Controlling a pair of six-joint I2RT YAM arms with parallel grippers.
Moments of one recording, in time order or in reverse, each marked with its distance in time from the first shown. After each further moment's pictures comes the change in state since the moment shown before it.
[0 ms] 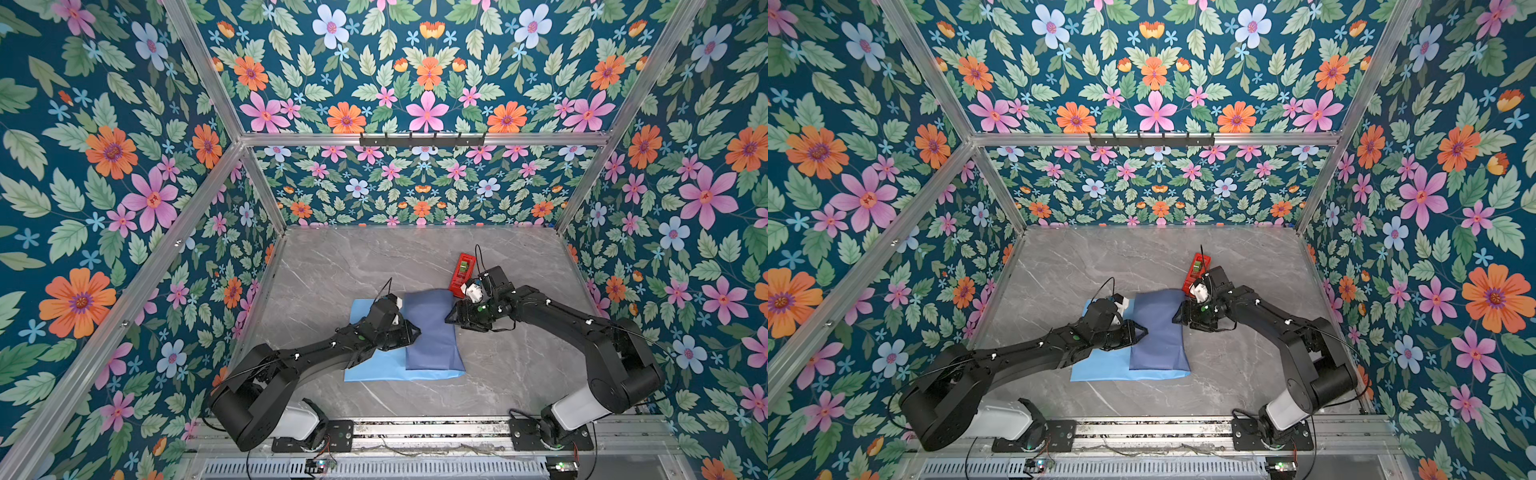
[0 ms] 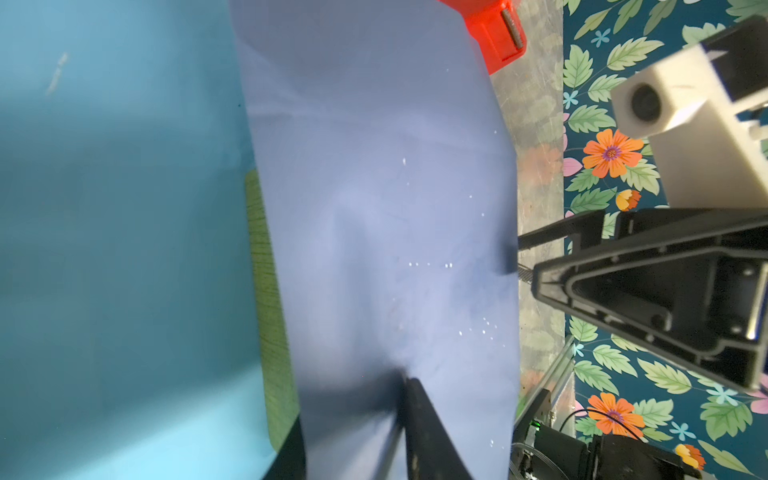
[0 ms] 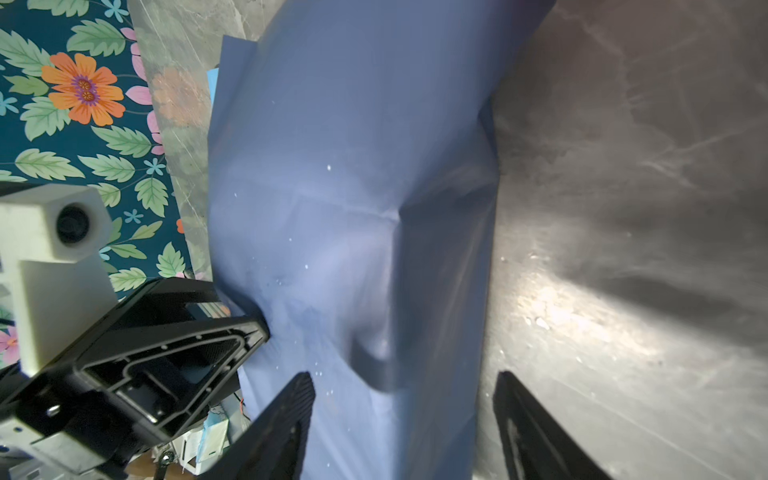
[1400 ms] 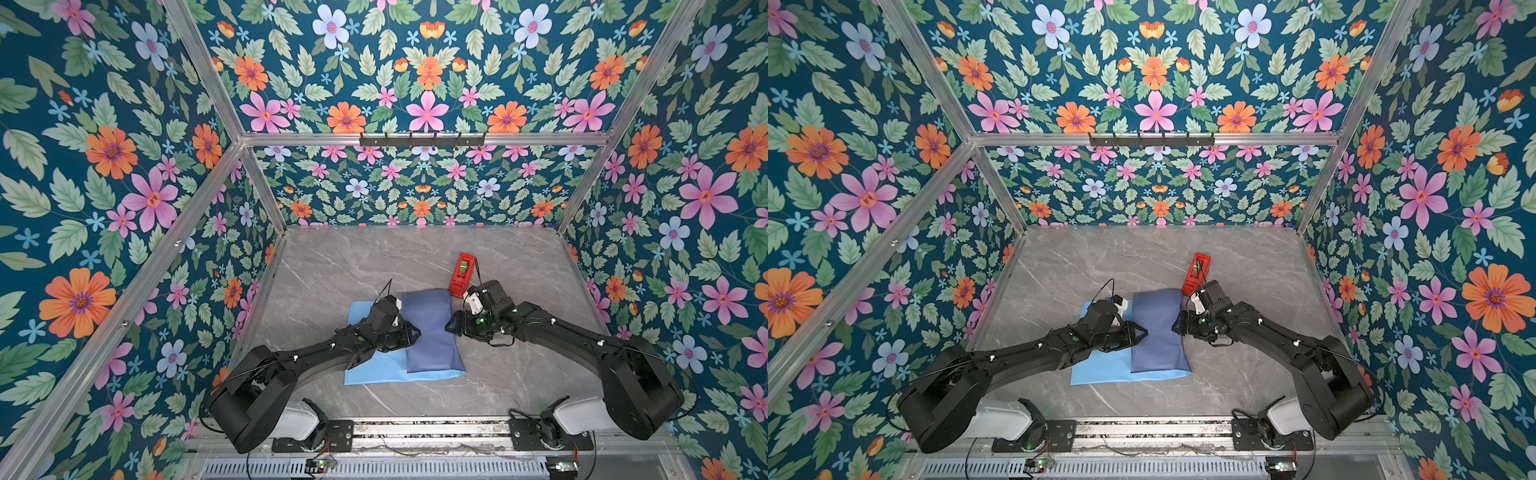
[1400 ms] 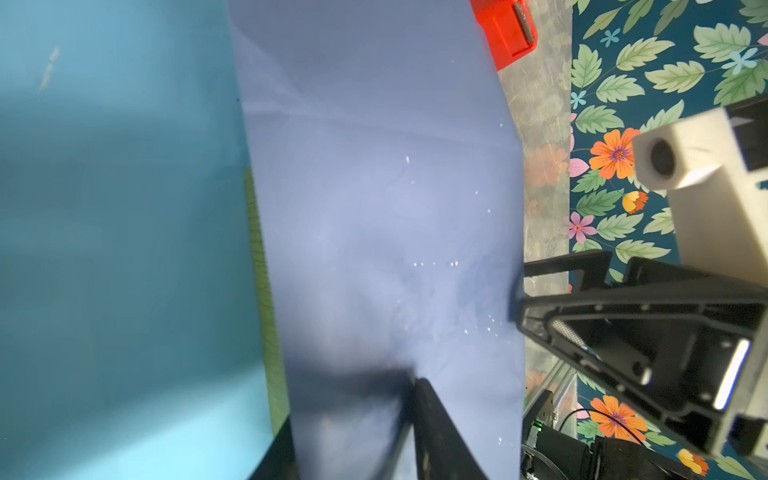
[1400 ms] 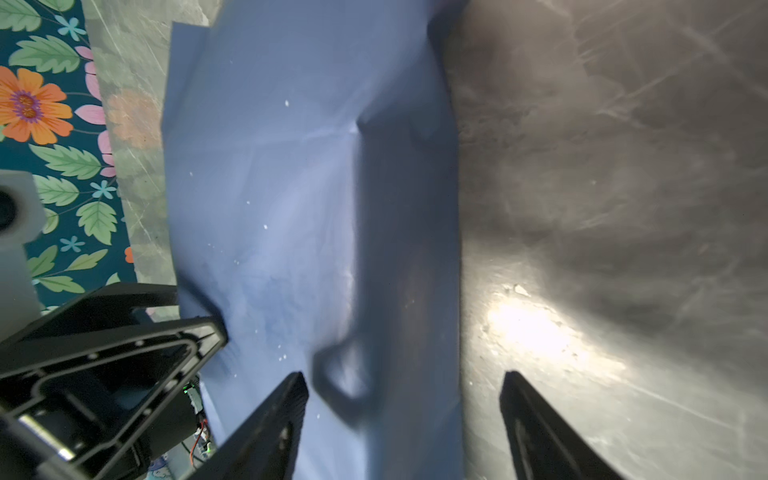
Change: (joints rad) left arm -0.008 -0.012 -0.008 -0.014 -0.014 -0.015; right arm 0.092 -0.139 -0.130 0.092 0.176 0.098
